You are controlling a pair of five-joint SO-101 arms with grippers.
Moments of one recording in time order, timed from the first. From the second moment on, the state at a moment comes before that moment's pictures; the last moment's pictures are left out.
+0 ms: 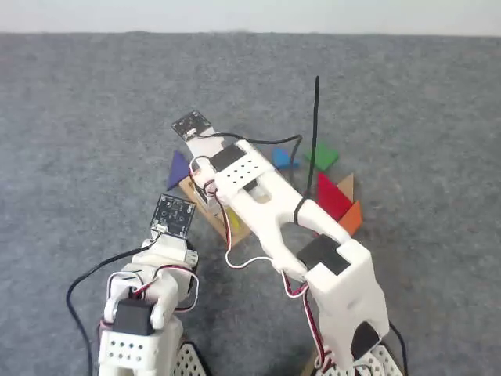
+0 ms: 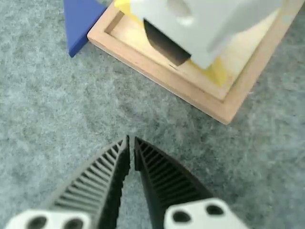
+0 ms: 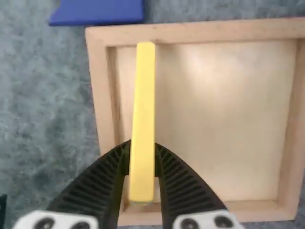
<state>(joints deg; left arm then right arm) 1.0 -103.1 97.1 72.1 -4.0 -43.5 28.2 -8.4 65.6 -2.8</state>
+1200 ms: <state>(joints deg) 1.0 -103.1 97.1 72.1 -4.0 -35.0 29.0 -9.6 65.8 4.1</state>
